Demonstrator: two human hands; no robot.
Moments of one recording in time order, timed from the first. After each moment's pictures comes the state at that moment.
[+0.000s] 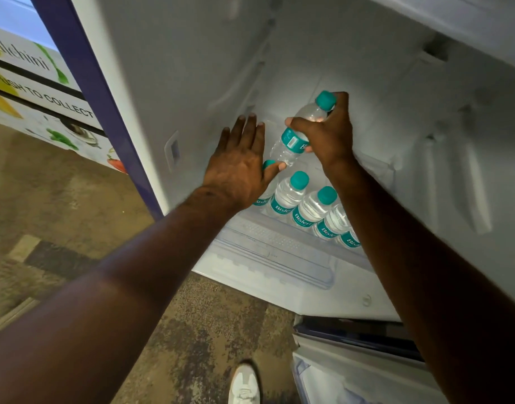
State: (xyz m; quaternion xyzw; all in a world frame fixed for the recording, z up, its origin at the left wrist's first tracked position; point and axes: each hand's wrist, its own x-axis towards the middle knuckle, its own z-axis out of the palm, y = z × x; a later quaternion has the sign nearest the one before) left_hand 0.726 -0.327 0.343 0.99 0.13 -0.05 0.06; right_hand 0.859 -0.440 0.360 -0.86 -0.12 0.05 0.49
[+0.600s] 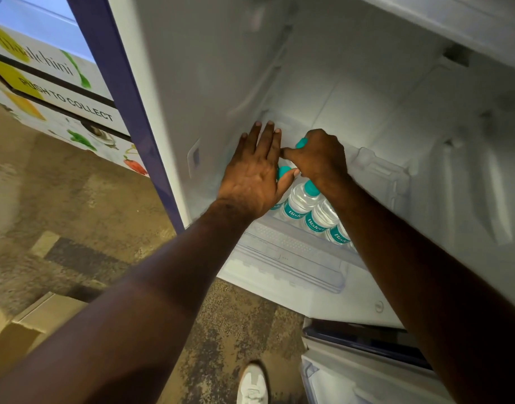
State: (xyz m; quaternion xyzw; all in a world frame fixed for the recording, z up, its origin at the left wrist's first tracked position) left_hand 0.725 -0.327 0.333 0.99 0.13 -0.04 0.04; right_hand 0.837 -0.413 0.347 -0.97 -0.13 0.09 0.17
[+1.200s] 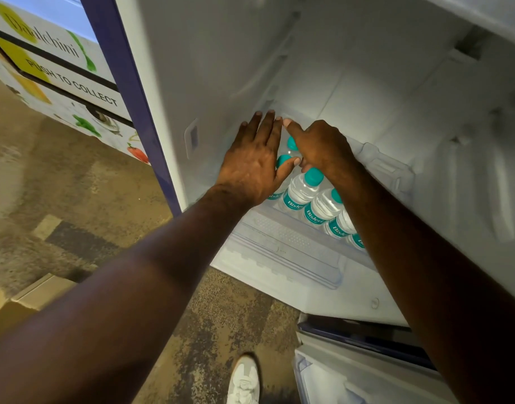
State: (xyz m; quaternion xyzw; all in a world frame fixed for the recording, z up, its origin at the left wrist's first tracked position) left_hand 0.721 -0.331 0.333 0.99 0.14 -0.01 0.05; right_hand 0.836 -0.413 0.356 -0.97 -0.14 0.15 0.15
